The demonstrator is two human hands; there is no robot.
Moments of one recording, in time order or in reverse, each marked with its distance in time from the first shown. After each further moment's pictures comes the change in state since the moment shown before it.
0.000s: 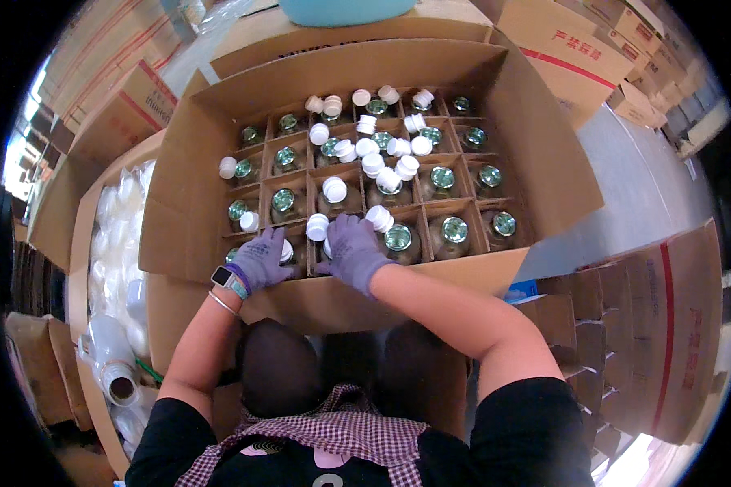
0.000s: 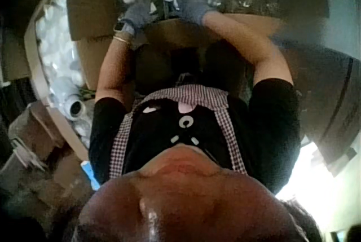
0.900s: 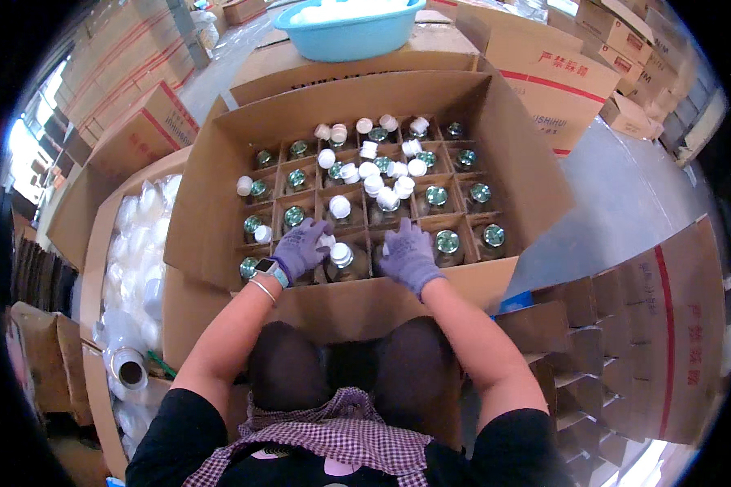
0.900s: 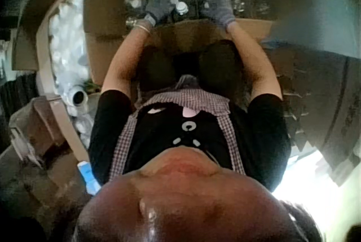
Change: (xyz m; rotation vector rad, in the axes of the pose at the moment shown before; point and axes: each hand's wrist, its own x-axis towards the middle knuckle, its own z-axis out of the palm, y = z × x) left_hand 0.043 0.044 0.001 -0.217 0.274 0.099; right_hand -0.048 0.080 0.013 0.103 0.242 0.220
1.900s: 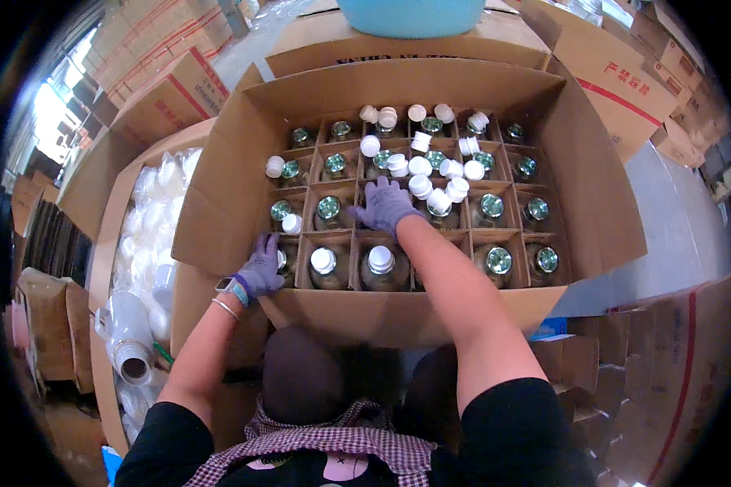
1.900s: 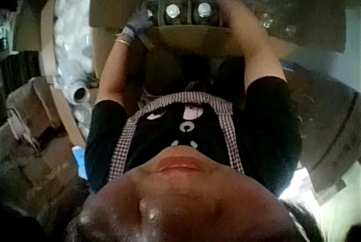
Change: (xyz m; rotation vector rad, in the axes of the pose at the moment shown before) left_hand -0.089 -0.116 -0.023 0.111 -0.233 -0.467; right_hand 0.152 -0.075 0.032 0.100 -0.131 -0.187
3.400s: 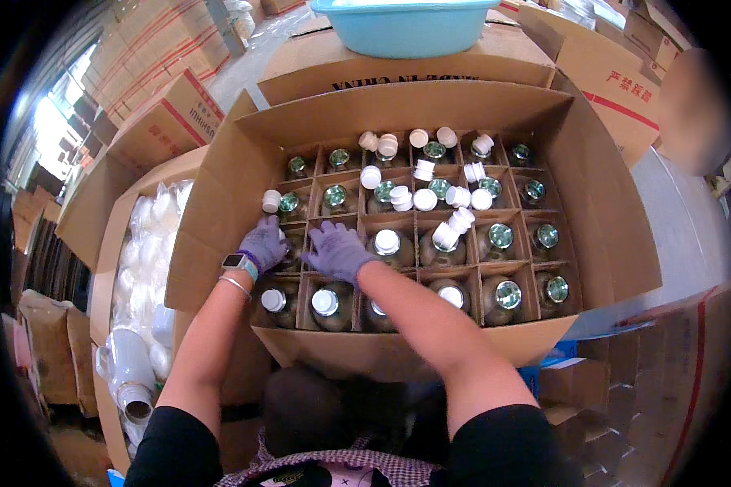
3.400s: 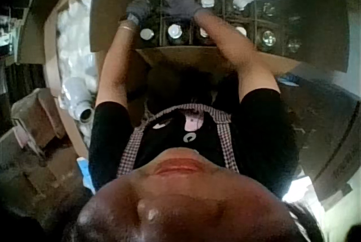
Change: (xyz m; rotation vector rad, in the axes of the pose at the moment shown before) left_hand 0.113 0.009 -0.055 0.079 0.132 -0.086; right_hand 0.031 -0.077 0.026 0.108 0.137 -0.266
